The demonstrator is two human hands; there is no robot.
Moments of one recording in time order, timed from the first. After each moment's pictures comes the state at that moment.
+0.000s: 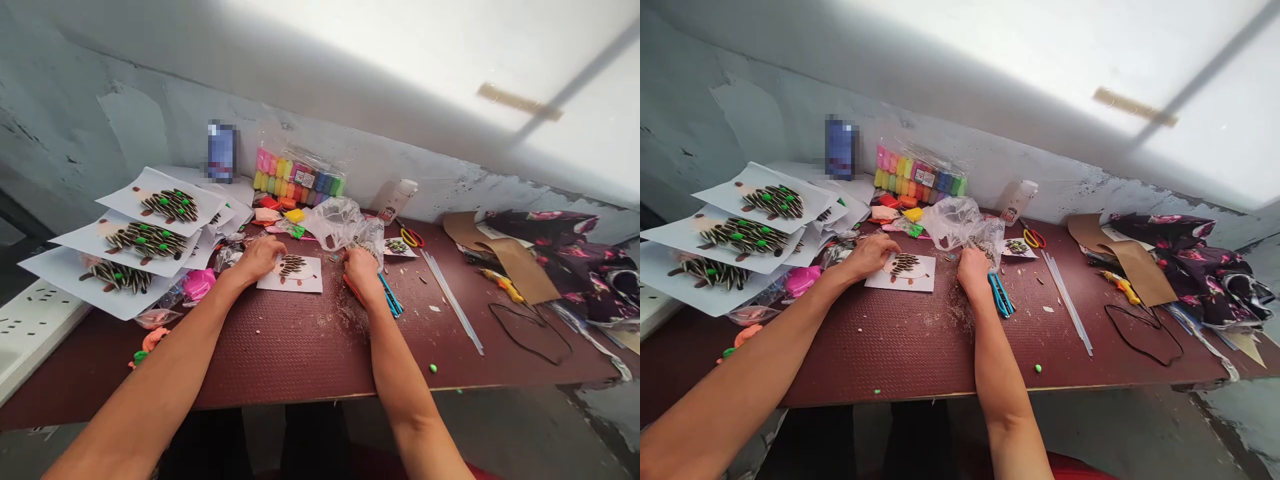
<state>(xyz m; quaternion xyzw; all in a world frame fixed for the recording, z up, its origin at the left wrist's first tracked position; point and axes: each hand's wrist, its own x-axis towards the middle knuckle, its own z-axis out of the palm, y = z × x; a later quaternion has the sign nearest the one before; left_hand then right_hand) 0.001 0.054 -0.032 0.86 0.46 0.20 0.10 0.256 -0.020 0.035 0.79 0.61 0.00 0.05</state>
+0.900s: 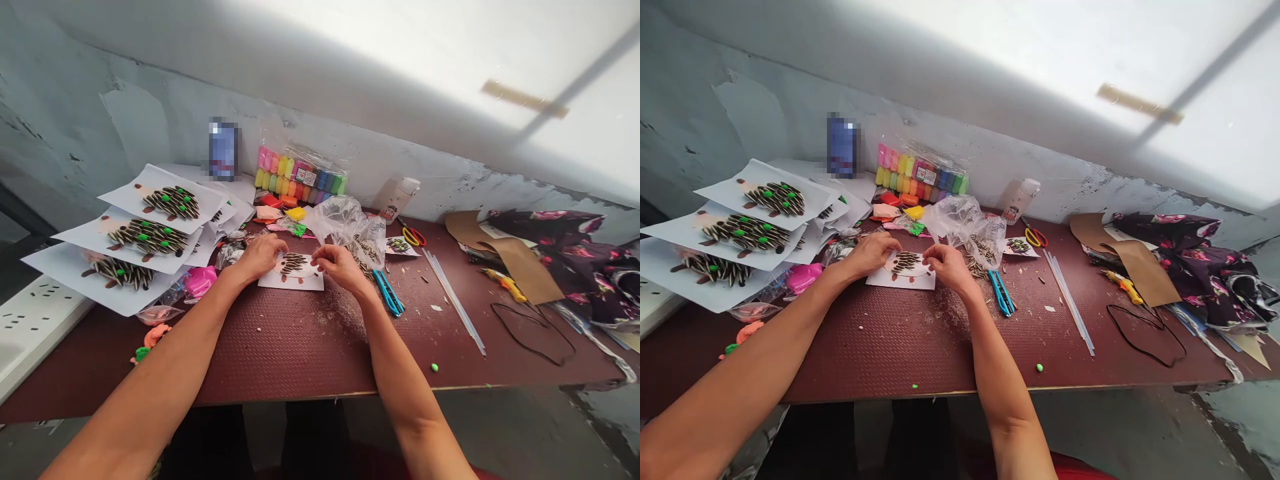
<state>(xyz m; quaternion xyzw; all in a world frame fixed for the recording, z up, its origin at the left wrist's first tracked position) 0.001 0.054 -0.030 0.86 0.46 0.19 0.11 0.224 -0.019 0.022 0.58 0.67 -0.36 -0.30</state>
